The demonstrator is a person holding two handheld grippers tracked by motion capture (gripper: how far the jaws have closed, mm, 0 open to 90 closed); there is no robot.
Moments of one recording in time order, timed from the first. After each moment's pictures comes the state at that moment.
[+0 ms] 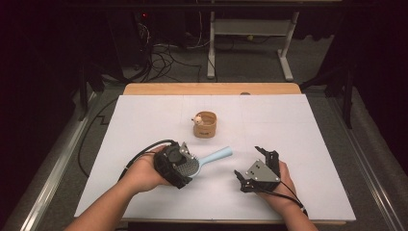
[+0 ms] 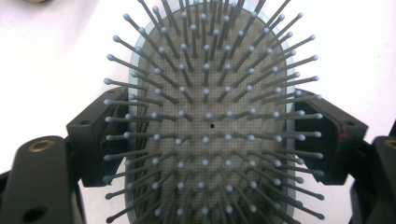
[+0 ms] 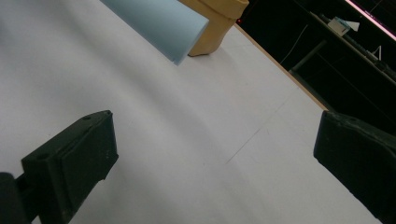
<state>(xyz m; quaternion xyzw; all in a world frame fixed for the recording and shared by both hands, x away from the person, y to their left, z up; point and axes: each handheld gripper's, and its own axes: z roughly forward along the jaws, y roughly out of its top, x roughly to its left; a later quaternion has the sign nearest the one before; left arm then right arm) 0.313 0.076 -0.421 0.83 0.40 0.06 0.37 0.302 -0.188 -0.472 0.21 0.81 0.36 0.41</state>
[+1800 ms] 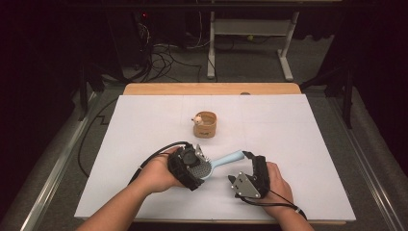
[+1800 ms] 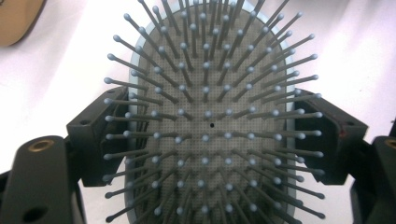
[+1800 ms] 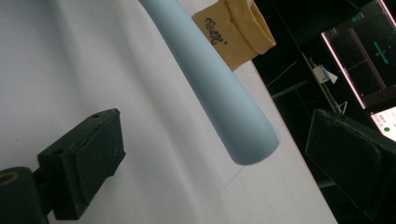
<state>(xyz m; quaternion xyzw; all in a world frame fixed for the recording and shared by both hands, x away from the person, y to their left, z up) 0.311 0.042 -0.426 0.84 0.39 0.05 0.37 0.282 -0.158 -0.473 0.09 0.83 0.28 0.48</state>
